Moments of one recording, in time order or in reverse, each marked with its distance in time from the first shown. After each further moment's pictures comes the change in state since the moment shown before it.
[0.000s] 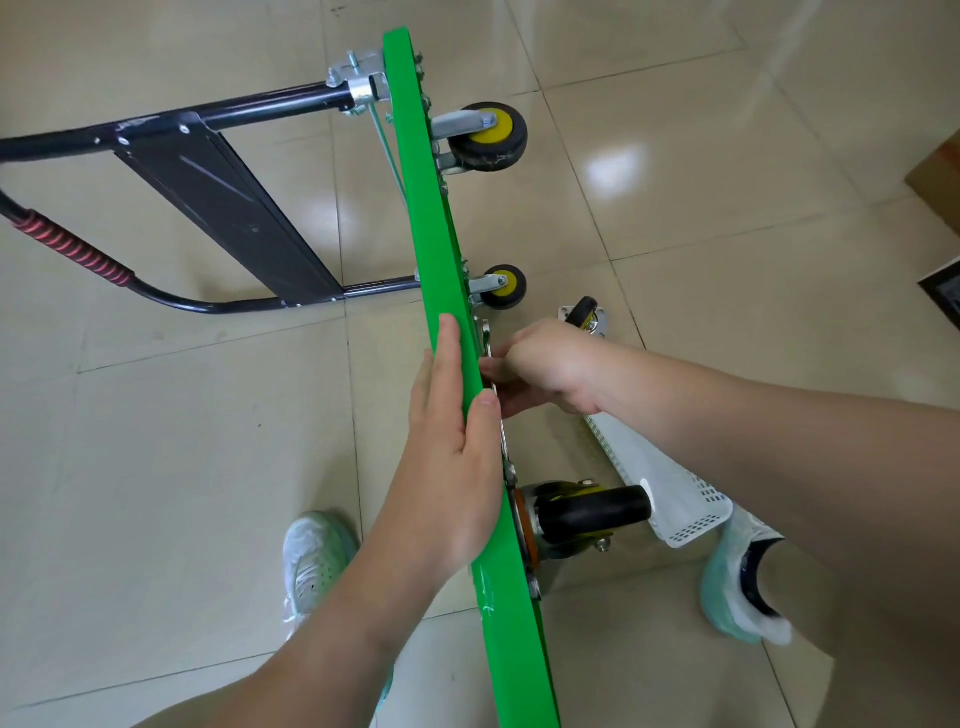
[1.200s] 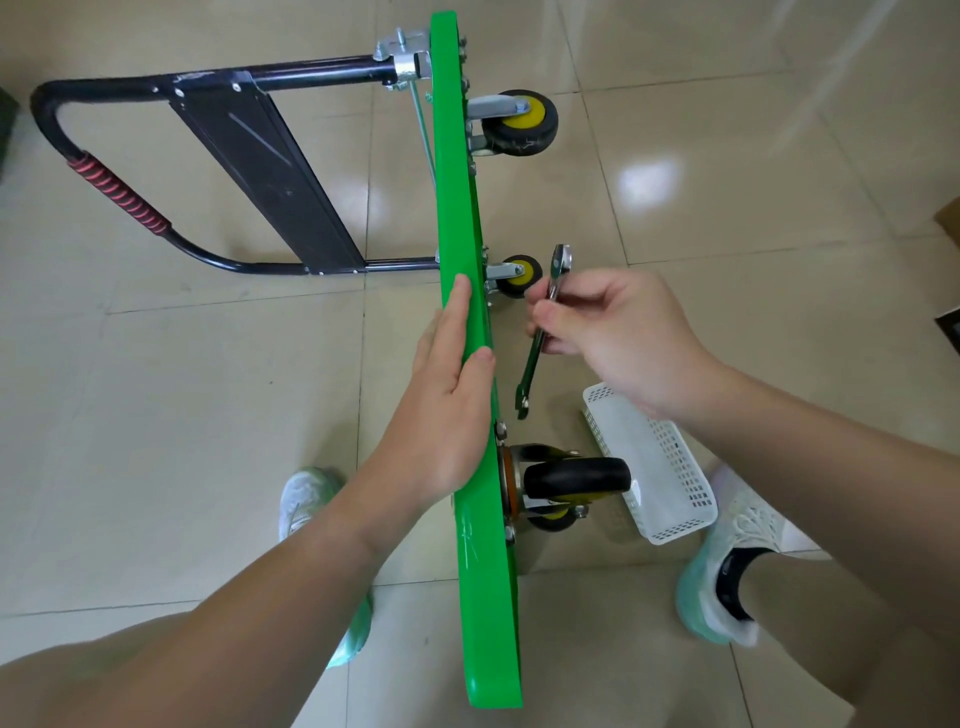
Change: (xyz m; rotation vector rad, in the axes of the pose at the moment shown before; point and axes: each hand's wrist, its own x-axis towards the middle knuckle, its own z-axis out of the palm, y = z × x) left_hand -0.002 0.002 0.001 0.002 0.020 0.027; right_hand -0.080 0.008 -0.022 -0.006 0.186 -0.591
